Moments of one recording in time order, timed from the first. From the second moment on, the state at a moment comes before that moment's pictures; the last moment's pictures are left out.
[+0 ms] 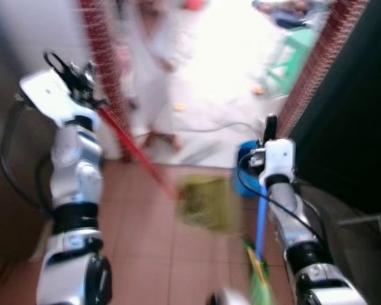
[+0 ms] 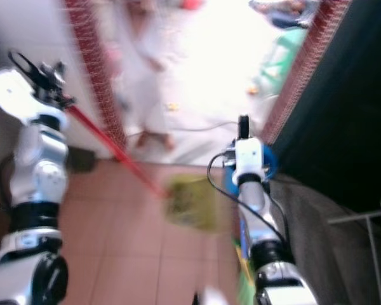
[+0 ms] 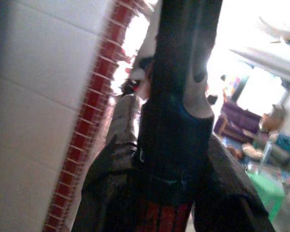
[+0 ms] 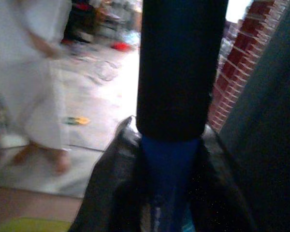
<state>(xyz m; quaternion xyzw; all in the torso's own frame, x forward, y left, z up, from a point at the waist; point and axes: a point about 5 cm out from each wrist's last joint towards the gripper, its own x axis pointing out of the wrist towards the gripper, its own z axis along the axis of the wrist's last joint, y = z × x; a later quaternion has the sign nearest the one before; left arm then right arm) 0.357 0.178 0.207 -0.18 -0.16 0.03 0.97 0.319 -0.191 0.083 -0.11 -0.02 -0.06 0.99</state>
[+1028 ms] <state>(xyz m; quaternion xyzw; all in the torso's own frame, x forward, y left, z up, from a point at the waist) 0.358 0.186 0.230 -0.20 -0.20 0.03 0.96 0.326 -0.172 0.087 -0.11 -0.03 -0.03 0.99</state>
